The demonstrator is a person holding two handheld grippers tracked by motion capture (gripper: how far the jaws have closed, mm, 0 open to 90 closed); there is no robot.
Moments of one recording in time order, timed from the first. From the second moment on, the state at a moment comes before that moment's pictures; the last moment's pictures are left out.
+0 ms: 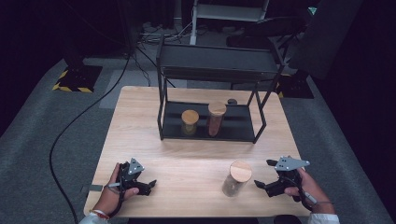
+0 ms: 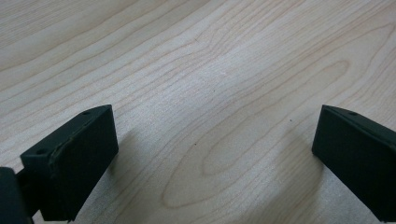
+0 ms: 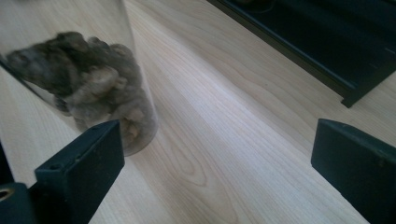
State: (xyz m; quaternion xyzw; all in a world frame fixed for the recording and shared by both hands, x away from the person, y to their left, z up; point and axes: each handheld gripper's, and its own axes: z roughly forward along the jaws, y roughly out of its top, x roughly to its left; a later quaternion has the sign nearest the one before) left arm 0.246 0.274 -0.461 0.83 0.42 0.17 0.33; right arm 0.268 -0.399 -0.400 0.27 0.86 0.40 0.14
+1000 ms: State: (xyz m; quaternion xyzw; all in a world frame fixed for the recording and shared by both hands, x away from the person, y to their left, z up) left arm 0.246 0.274 -0.461 0.83 0.42 0.17 0.33; right arm 0.263 -0.384 -0.376 0.20 0.87 0.45 0.10
